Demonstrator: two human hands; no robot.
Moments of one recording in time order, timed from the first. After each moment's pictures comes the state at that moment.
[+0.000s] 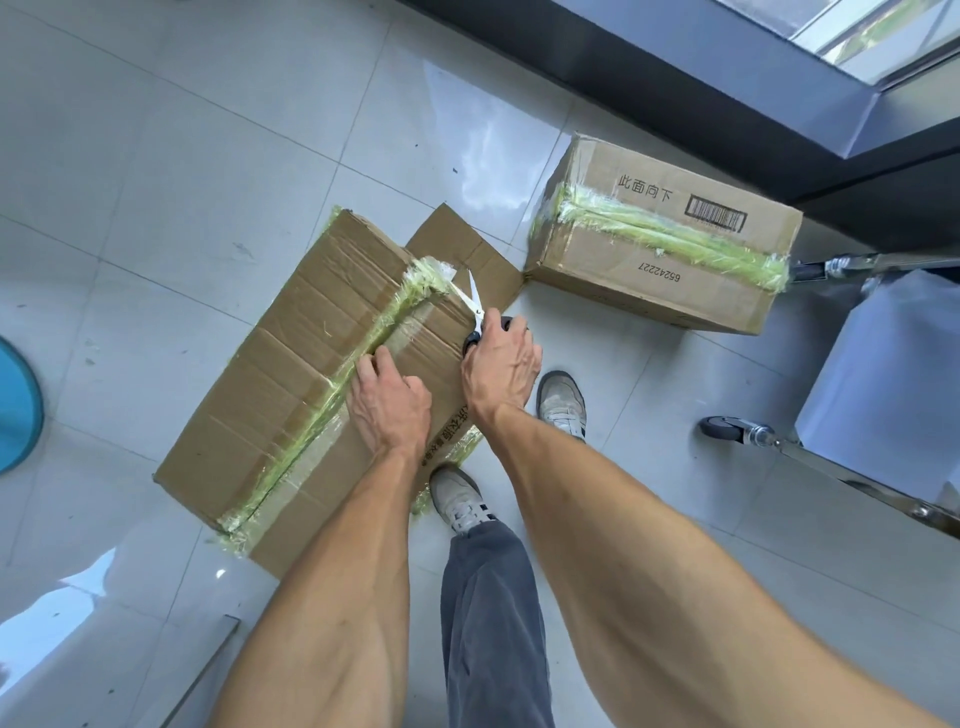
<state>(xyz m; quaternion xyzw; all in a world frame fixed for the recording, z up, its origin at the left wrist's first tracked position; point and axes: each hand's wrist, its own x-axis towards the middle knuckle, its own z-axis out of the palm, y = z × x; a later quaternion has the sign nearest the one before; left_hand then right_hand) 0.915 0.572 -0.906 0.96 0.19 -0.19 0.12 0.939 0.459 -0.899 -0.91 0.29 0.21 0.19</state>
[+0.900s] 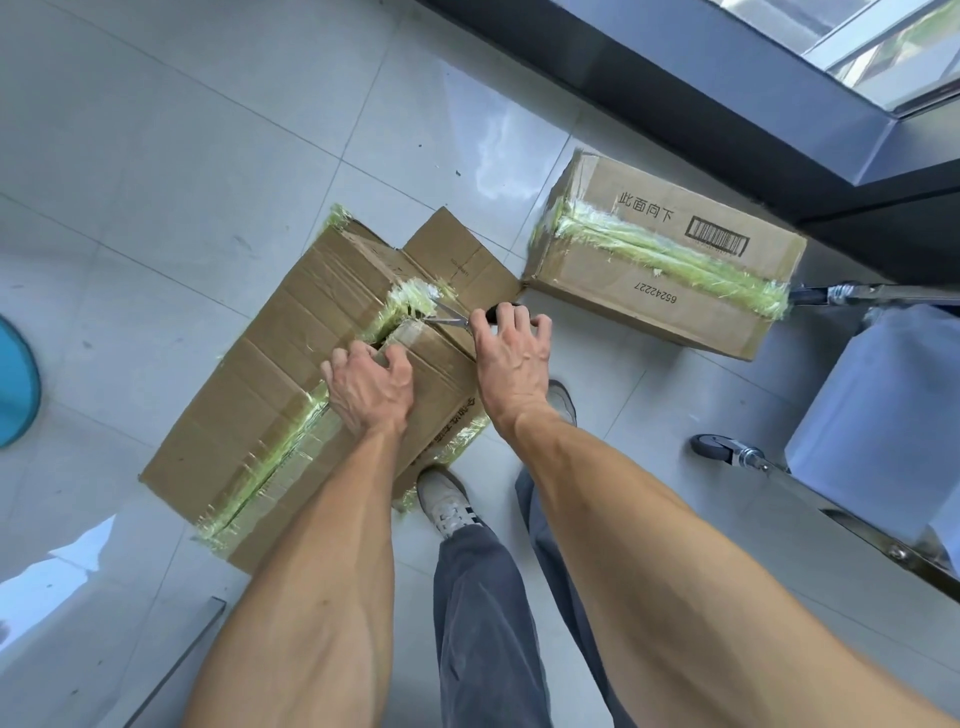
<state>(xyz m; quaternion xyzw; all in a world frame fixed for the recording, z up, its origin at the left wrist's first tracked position) 0.955 0.560 -0.906 0.93 0.29 -0.17 0.16 0.958 0.408 -0.889 -0.97 0.04 0.21 0.09</state>
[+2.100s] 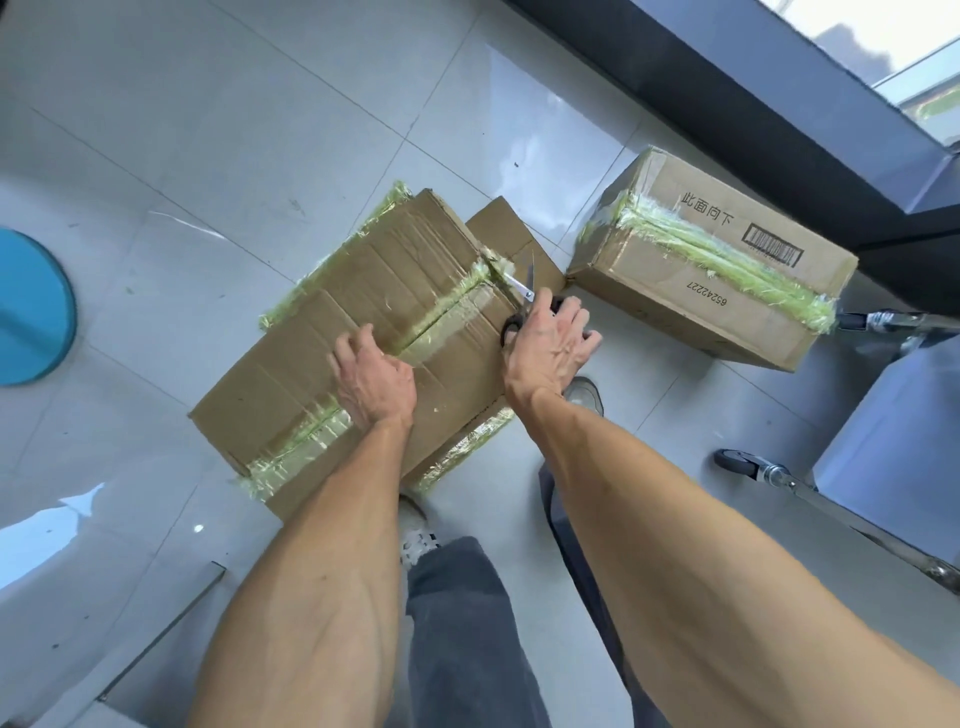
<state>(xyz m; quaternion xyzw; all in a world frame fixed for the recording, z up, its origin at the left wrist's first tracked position) 0.911 0.629 -0.893 0.92 0.33 -0.14 0.16 0.942 0.468 -0.884 -0.94 0.27 0.20 0.11</state>
